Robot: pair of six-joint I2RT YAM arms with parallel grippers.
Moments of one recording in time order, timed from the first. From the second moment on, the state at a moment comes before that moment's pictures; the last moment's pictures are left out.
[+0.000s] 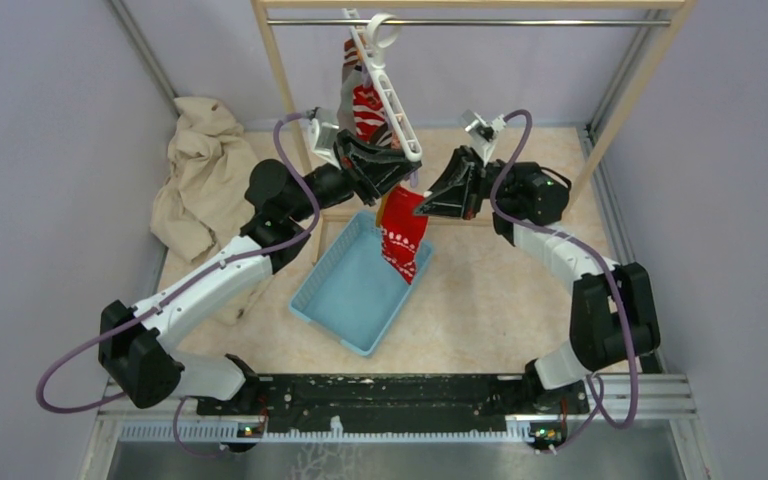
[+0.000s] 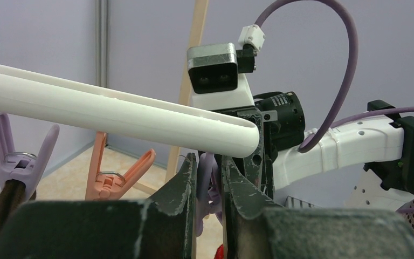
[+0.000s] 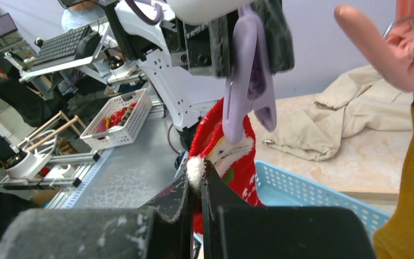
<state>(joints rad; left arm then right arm) -0.72 1.34 1.16 0.65 0.47 -0.44 0.31 1.48 1.01 1.56 -1.36 1.39</state>
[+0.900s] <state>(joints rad) -0.72 1.31 1.16 0.64 0.49 -0.45 0.30 1.60 1.15 1.56 -1.40 1.41</state>
